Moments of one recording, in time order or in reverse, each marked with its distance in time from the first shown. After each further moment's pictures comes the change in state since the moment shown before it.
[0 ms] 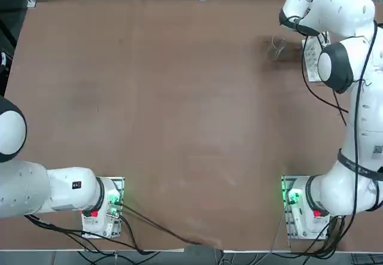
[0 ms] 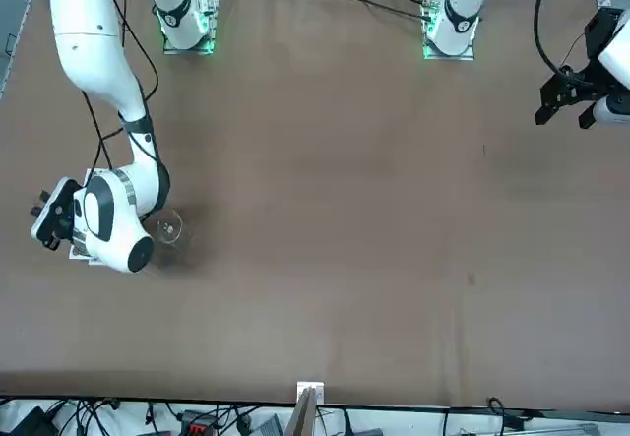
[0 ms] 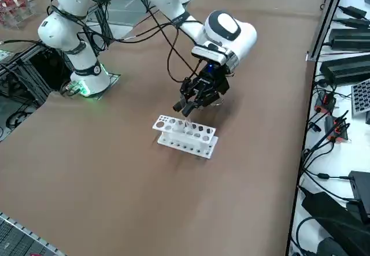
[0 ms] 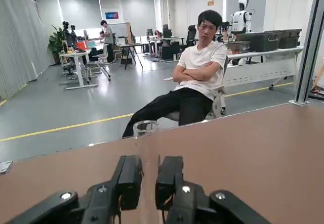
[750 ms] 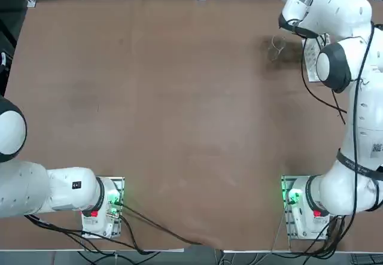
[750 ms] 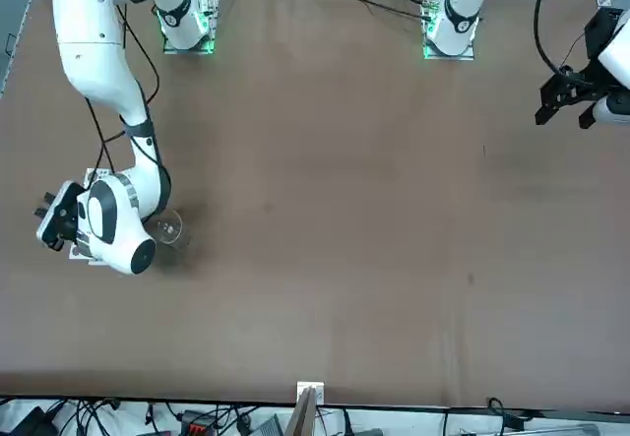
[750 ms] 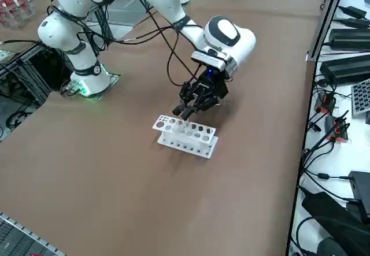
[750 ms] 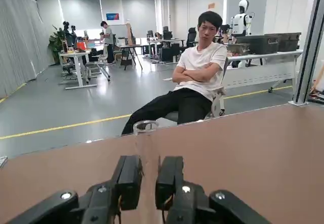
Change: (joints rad) arm -0.002 0.026 0.000 -0.001 -0.001 0.007 0.004
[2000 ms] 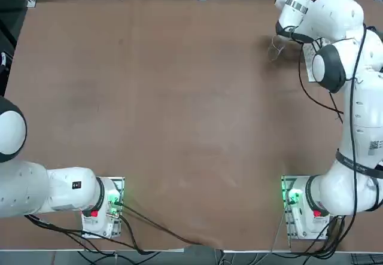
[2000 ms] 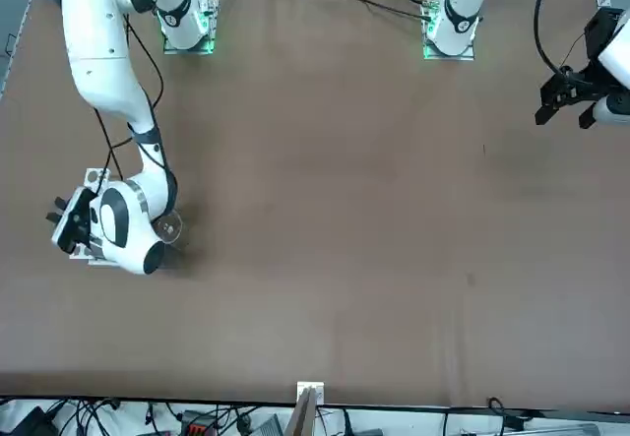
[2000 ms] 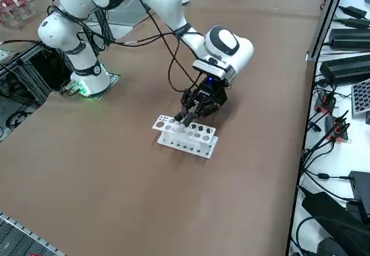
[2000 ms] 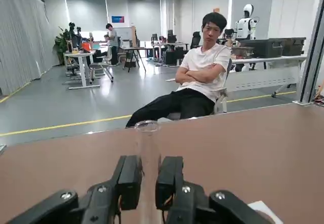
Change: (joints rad) arm 0.005 0.054 0.000 0.000 -0.008 0.019 0.021
